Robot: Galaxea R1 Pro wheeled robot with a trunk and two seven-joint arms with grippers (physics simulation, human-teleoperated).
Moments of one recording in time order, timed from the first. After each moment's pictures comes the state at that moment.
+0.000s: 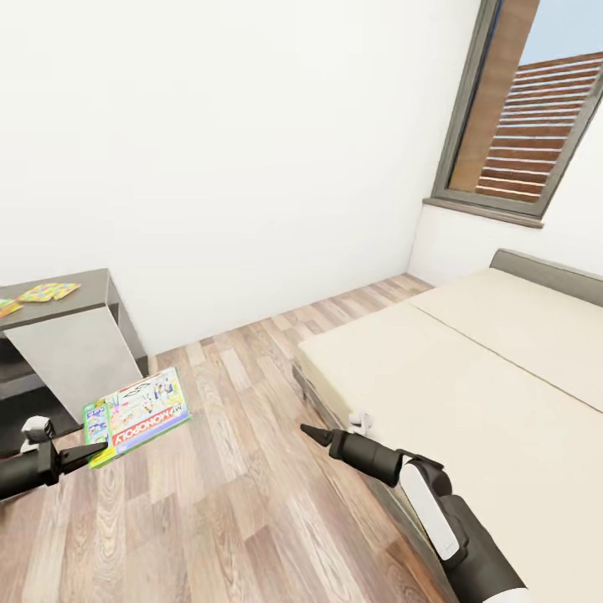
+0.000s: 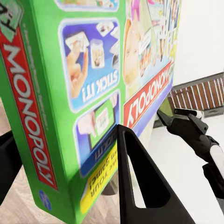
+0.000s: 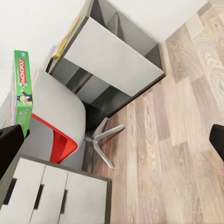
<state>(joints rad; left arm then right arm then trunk) -0.47 0.56 0.46 -0.84 0.07 0.91 -1.57 -0.42 -0.01 0.19 -1.20 -0.67 0.60 0.51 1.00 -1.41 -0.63</state>
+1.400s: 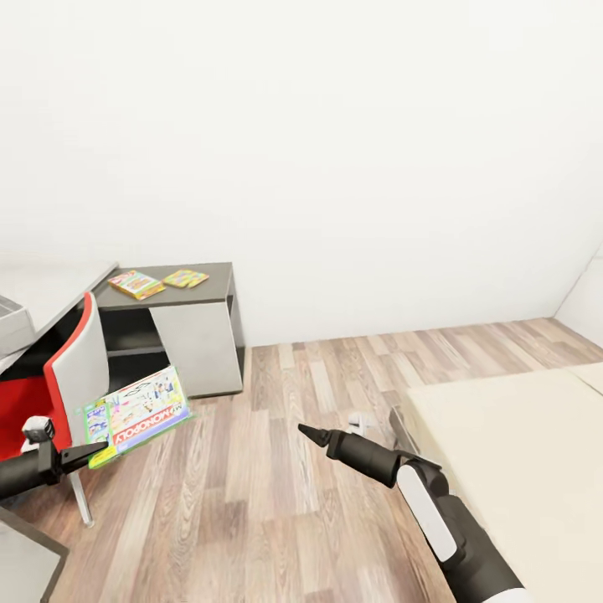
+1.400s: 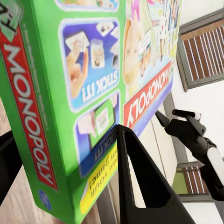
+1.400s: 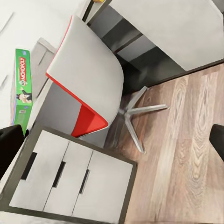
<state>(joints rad) -0.47 0.55 0.46 -0.84 0.07 0.93 -1.57 -0.42 -0.01 0.21 -1.20 -0.67 0.57 0.51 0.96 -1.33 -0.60</state>
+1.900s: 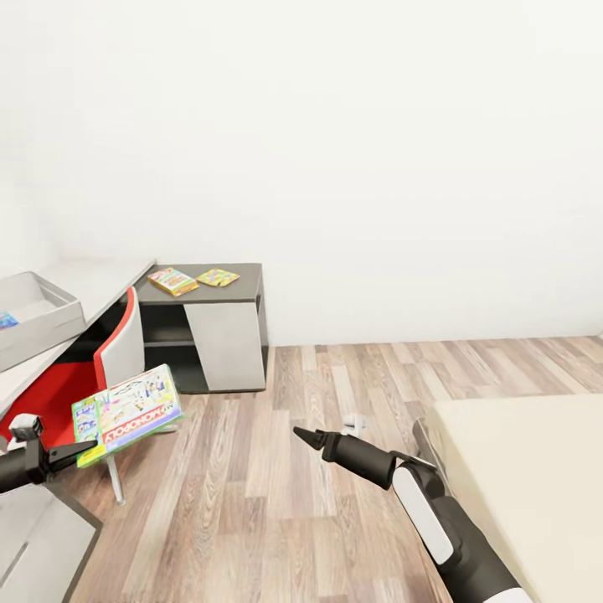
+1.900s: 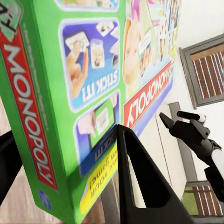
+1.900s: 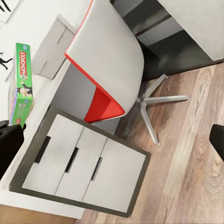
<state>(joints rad) -0.47 0.59 0.46 -0.84 0.08 0.93 -1.57 -0.42 -0.01 0.24 -1.19 -0.67 0.54 0.51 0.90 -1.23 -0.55</state>
